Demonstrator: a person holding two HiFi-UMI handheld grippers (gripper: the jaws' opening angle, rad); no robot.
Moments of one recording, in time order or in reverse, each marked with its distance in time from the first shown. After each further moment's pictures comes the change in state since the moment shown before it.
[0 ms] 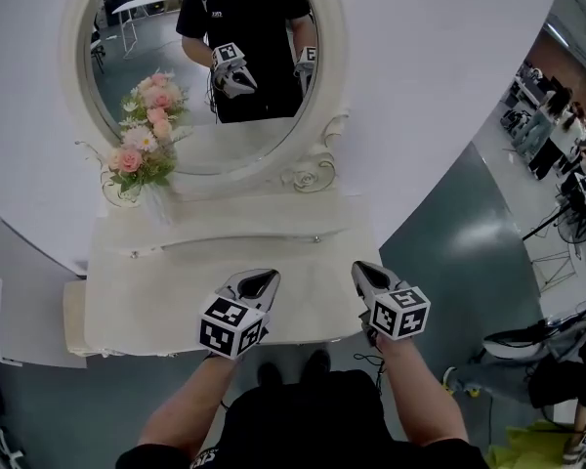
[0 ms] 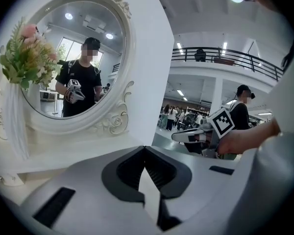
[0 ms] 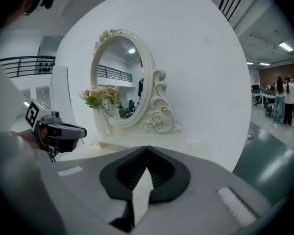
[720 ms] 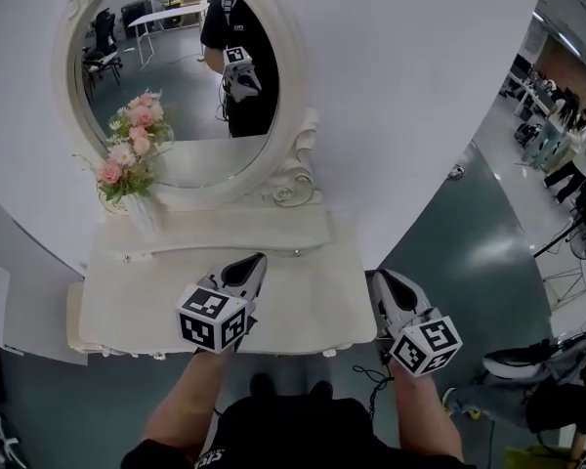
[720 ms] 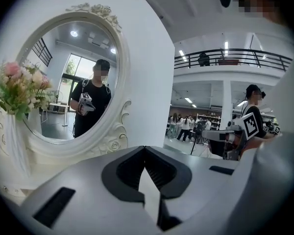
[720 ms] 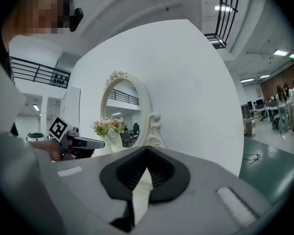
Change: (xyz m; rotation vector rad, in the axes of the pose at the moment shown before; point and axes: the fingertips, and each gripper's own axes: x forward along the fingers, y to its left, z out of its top) left arm 0.025 -0.038 0.083 0.014 -0.144 0.120; right arm -0.118 -0.041 0.092 -0.063 -0.310 0.068
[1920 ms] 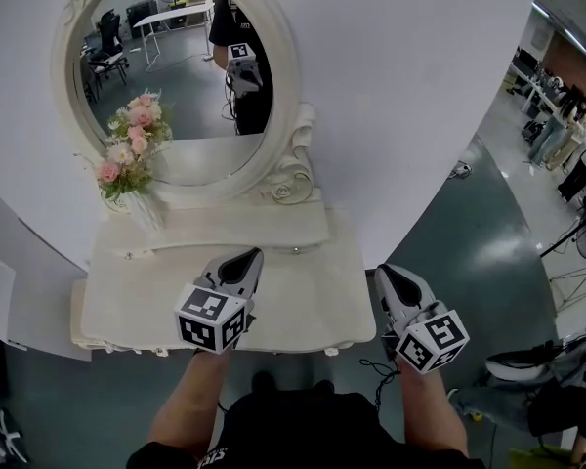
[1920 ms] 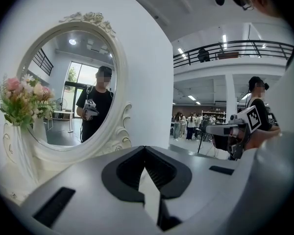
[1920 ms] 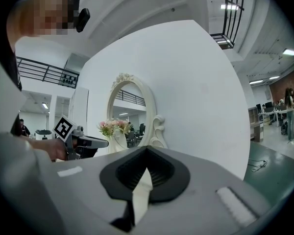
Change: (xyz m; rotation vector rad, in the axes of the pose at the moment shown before) left arm 0.000 -0.005 0.008 0.057 -0.016 0.076; right arm -0.004 -0.005 0.013 -0.044 -0.014 0.087
